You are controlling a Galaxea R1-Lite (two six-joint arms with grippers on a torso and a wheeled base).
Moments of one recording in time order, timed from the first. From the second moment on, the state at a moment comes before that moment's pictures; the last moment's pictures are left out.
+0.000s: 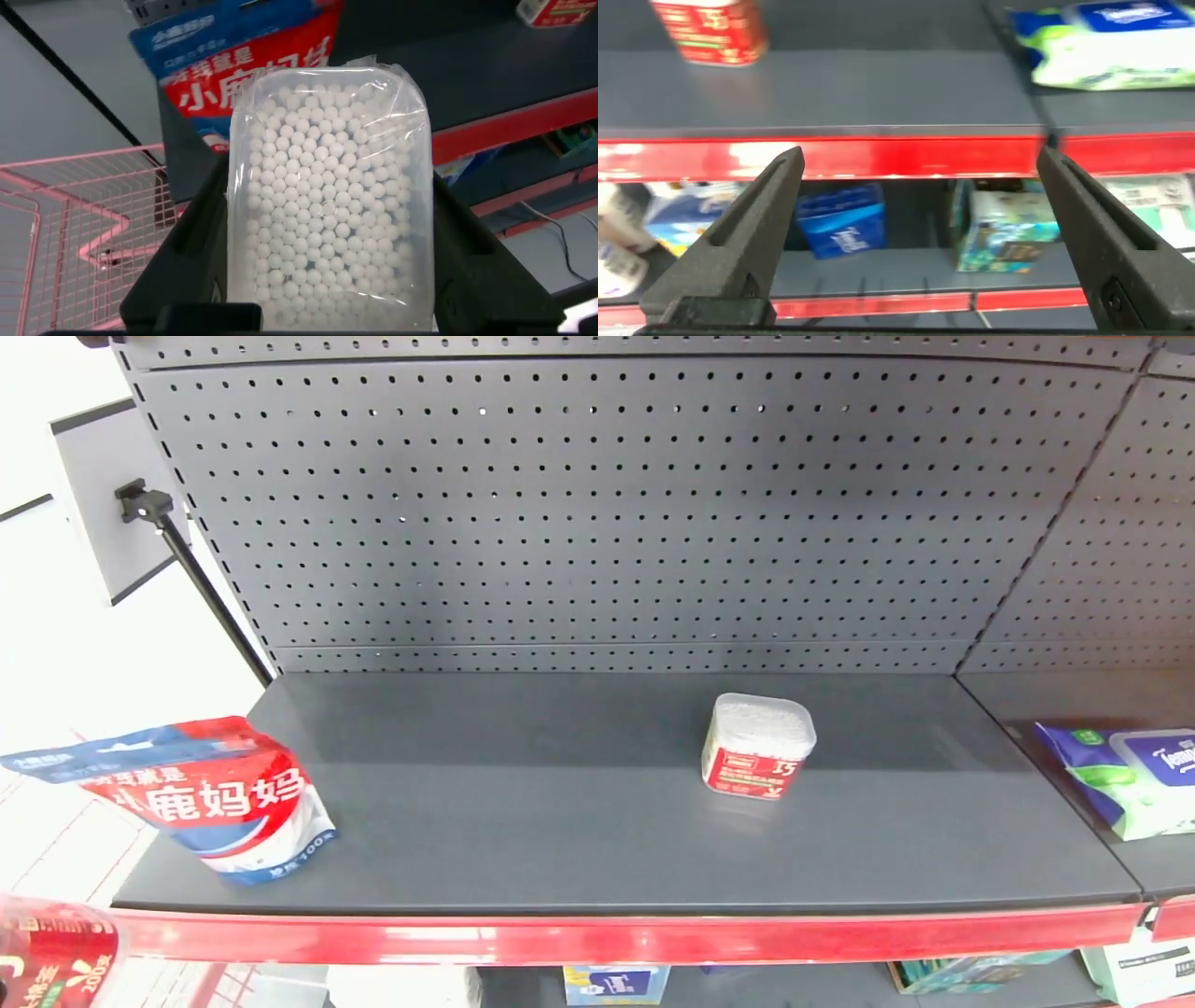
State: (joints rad) left arm -0.37 0.49 -0.62 0.39 0.09 0.05; right arm 0.00 0.00 0.00 0.00 -0.02 0.00
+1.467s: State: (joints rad) left arm -0.37 0.70 -0.61 0.14 -0.26 0.17; right arm 0.01 0.28 -0.30 0.00 0.00 0.04
